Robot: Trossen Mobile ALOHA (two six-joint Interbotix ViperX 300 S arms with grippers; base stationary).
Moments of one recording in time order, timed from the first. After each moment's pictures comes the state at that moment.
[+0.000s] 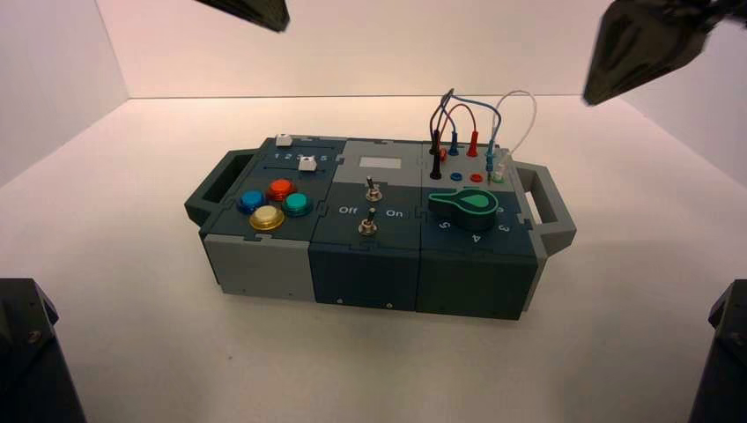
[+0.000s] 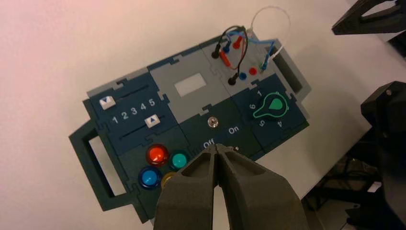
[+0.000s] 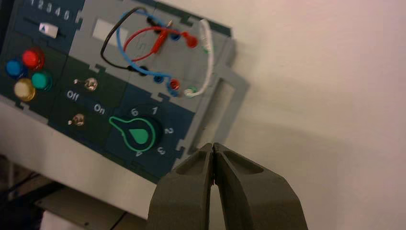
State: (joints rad) left arm -0.94 -0.67 0.92 0.12 0.65 -0.42; right arm 0.29 -0.57 0.97 0.23 0.84 -0.09
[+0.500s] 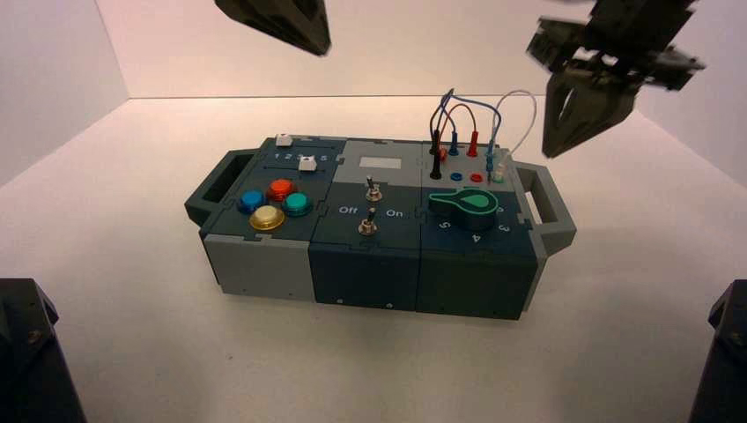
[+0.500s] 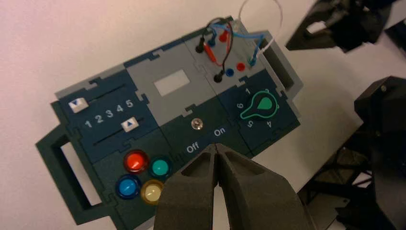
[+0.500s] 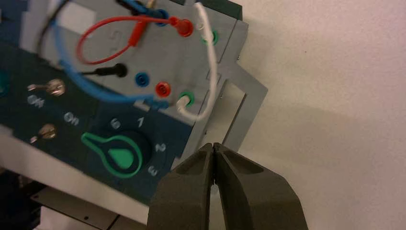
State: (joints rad) left arm -0.97 -0.53 0.88 0.08 0.60 -0.42; right arm 0.31 -0.25 0.94 0.25 0.71 -0.09
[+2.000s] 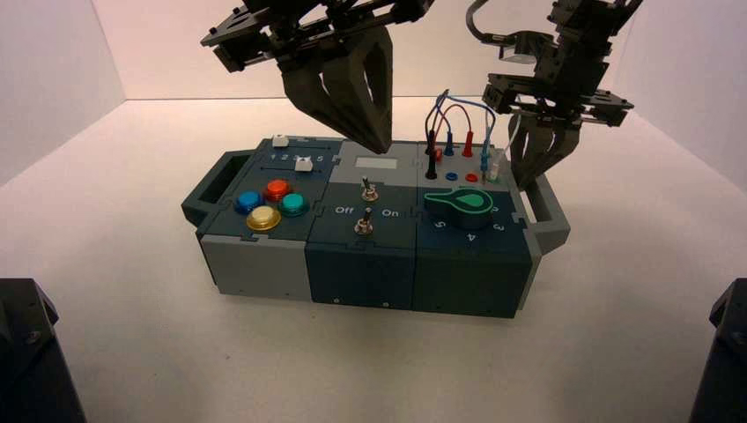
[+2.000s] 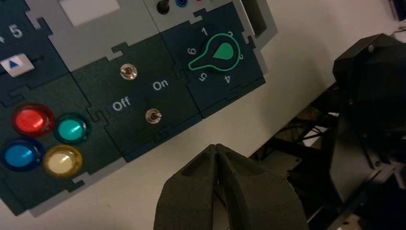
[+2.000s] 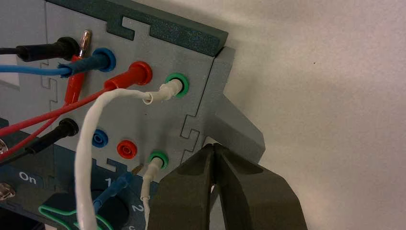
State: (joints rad) left arm -1.09 -0.32 0.83 -0.18 0.63 -0.45; right arm 0.31 0.10 0.78 0.26 0.69 -0.07
